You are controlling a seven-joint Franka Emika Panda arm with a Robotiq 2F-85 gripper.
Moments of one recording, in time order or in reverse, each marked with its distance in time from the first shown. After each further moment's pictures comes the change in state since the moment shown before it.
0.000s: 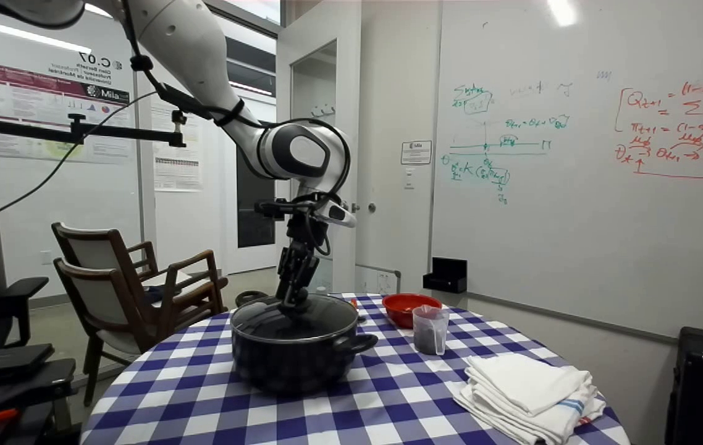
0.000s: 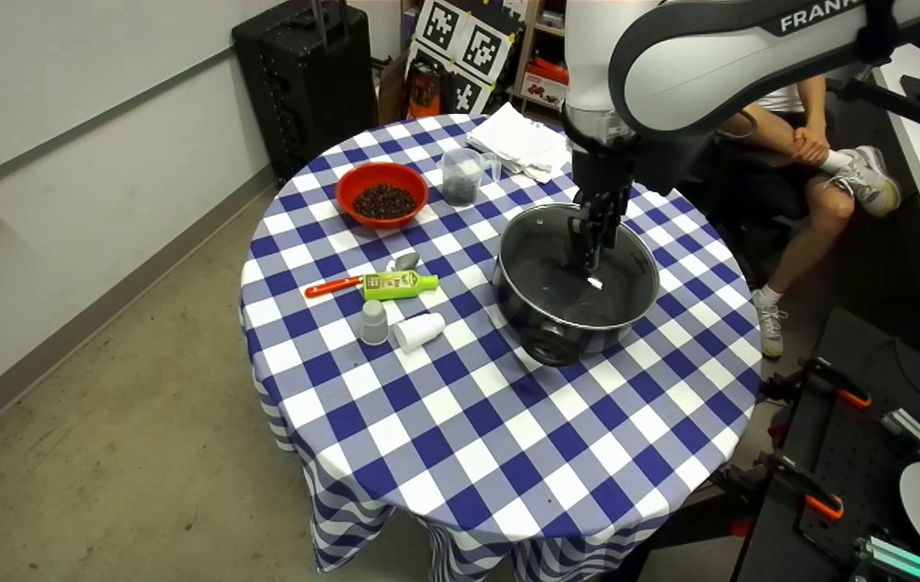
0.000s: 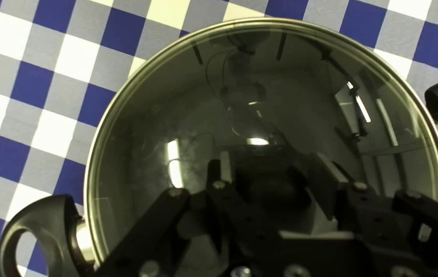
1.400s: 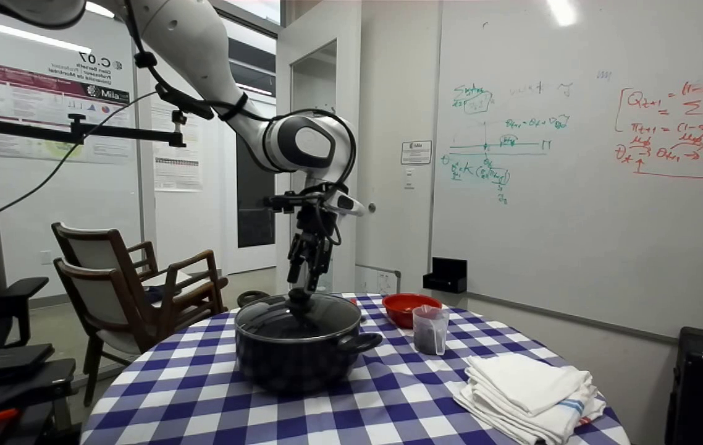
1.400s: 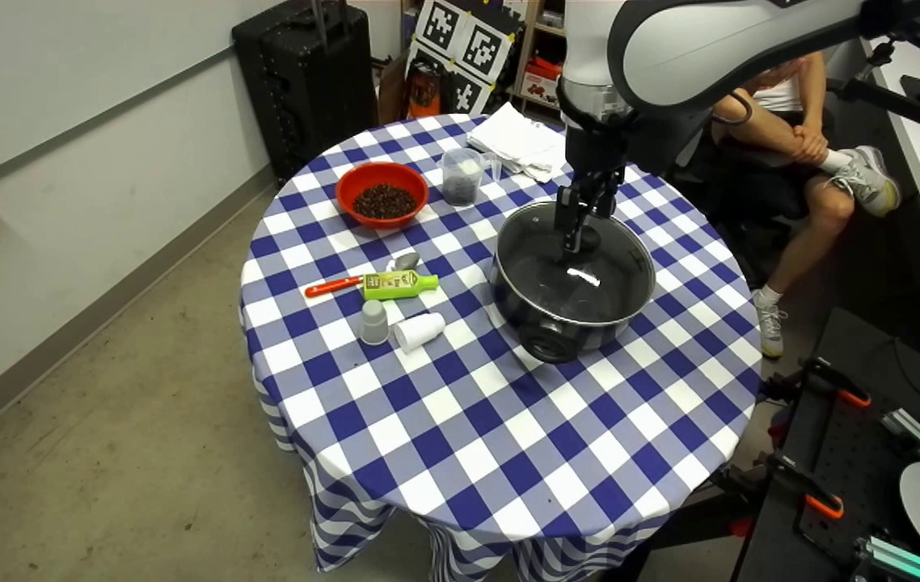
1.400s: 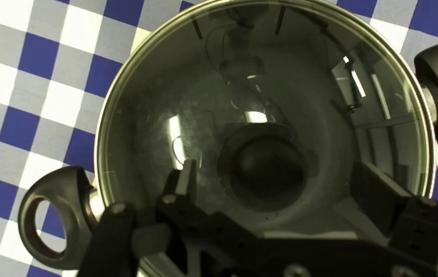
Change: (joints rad) arm -0.003 0.002 -0.004 0.046 0.001 0.021 0.000
